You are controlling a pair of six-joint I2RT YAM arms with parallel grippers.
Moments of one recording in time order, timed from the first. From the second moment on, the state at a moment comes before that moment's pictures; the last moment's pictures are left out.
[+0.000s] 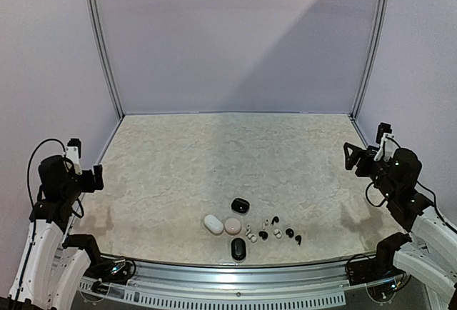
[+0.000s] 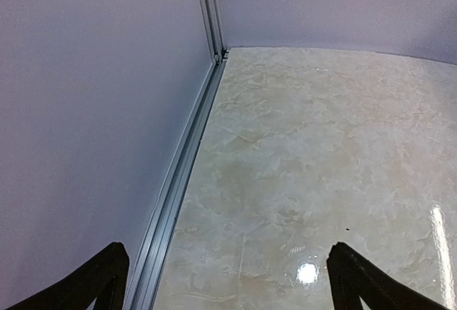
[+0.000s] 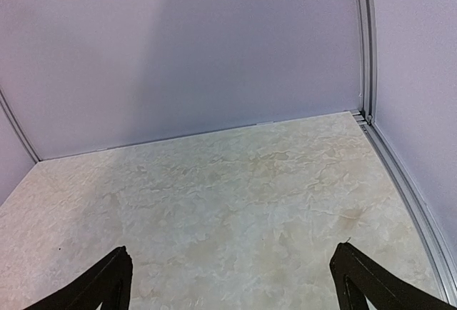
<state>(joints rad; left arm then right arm) 0.18 0.42 0.34 -0.31 -0.05 0.12 0.28 0.61 0.30 0.18 0.15 0.28</state>
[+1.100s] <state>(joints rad) -0.14 0.96 0.66 -0.35 0.57 -0.11 0.93 1.76 1.26 -0.51 -0.13 0.07</state>
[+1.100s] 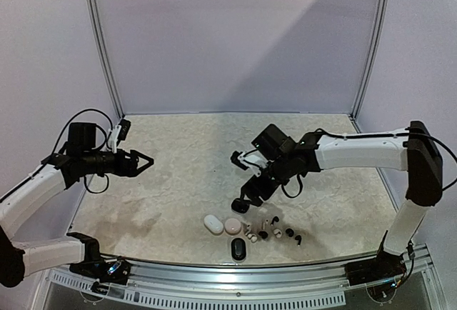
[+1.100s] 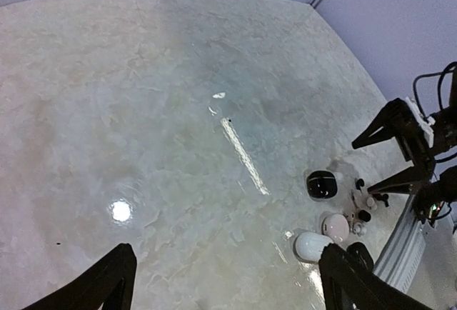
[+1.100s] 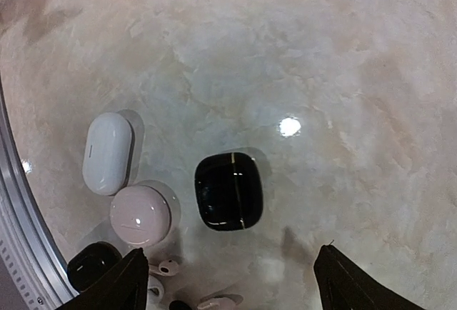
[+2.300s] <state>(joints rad) -0.25 1.00 0.56 -0.11 0.53 -0.30 0.96 2.06 1.42 -0.55 -0.10 -0.10</state>
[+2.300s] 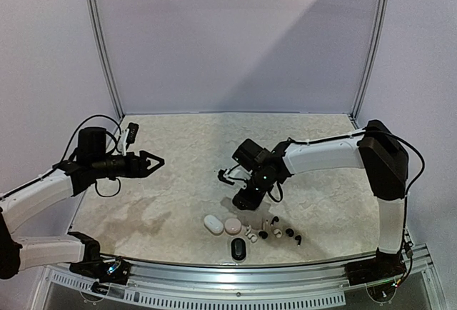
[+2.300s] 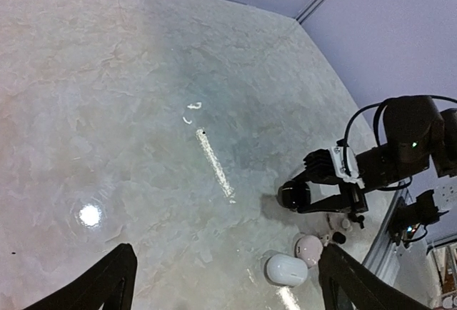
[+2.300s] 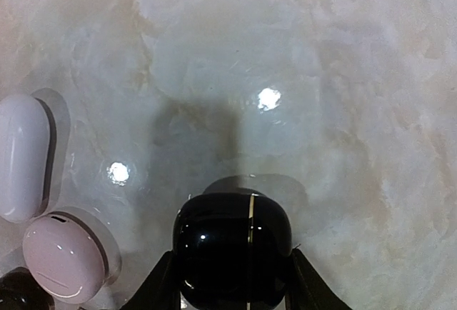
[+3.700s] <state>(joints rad) -0.63 1.43 1.18 -0.08 0.66 -0.41 1.03 1.66 1.37 0.06 0.07 -0.56</state>
